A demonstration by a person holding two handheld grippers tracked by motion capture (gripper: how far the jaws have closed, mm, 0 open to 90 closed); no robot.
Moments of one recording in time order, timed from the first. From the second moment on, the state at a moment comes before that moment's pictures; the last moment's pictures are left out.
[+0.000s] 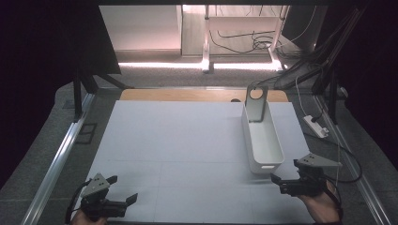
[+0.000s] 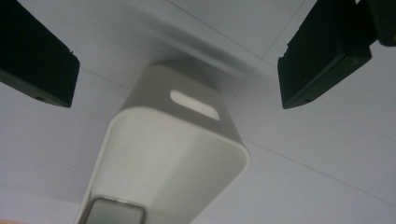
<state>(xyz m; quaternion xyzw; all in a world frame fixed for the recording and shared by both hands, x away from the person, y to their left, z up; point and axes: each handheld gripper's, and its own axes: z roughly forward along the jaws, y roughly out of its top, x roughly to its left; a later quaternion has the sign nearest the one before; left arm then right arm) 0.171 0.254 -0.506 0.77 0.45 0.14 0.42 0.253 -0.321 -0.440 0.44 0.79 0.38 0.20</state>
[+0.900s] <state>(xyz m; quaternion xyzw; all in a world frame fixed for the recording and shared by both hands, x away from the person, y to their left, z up) 0.171 0.256 -0.507 0.76 0.47 0.15 0.42 0.223 -0.329 -0.466 0.45 0.79 0.36 0.18</state>
